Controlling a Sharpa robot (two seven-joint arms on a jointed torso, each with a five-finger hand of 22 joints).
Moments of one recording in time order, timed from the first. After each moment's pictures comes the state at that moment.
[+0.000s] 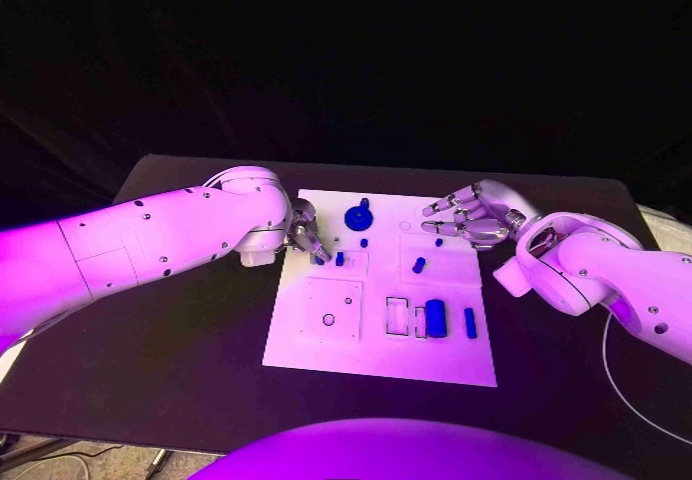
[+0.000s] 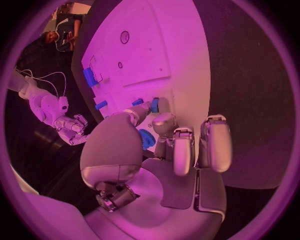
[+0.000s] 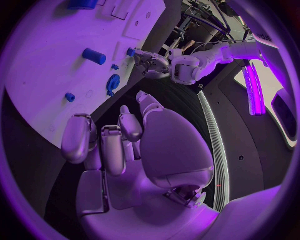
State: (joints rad) left arm 1.25 -0.65 -0.03 1.37 -1.13 0.25 -0.65; left_hand 1.08 -0.13 0.57 0.14 0.13 1.00 0.02 0.60 0.56 1.36 -0.05 1.09 0.97 1.47 -0.09 1.57 1.31 0.05 1.46 0.02 1.42 1.31; right arm 0.97 -0.92 0.21 1.63 -0.97 -0.30 -0.06; right_hand 1.33 -0.07 0.10 0.15 0.32 1.00 0.14 0.07 0.07 1.36 0.06 1.12 1.24 1.47 -0.02 1.47 1.31 0.08 1.35 0.08 1.33 1.11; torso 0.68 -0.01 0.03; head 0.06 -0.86
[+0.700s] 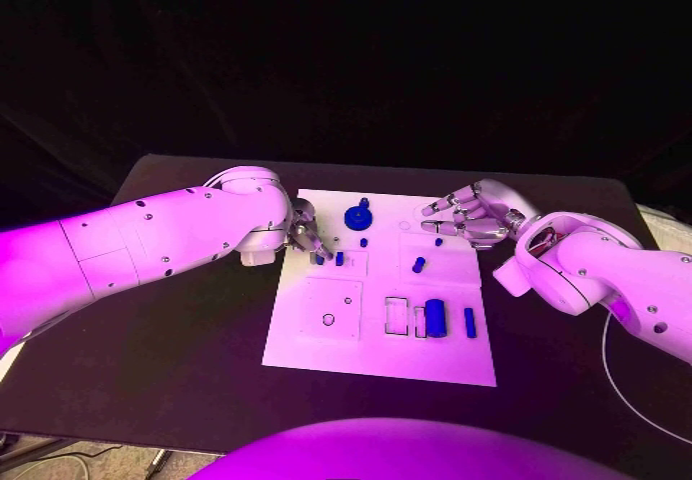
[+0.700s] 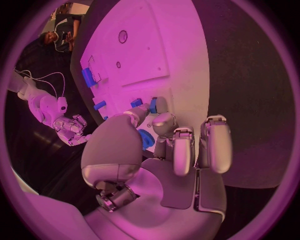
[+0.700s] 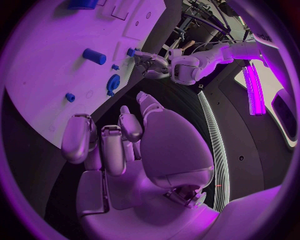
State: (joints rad) left arm 1.25 -0.64 -0.04 1.36 -1.13 0.25 -0.65; left_hand 1.01 -0.14 0.46 0.19 0.13 1.02 0.02 0.60 0.54 1.36 -0.05 1.10 0.98 1.47 -0.09 1.57 1.31 0.05 1.47 0.02 1.43 1.31; right arm 0.97 -0.92 0.21 1.63 -0.97 -0.30 -0.06; right_hand 1.33 -0.07 0.10 0.15 0.33 1.00 0.14 0.07 0.07 1.36 0.06 1.12 1.24 1.47 -0.02 1.47 1.31 0.08 1.35 0.08 1.33 1.10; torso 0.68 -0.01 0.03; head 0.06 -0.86
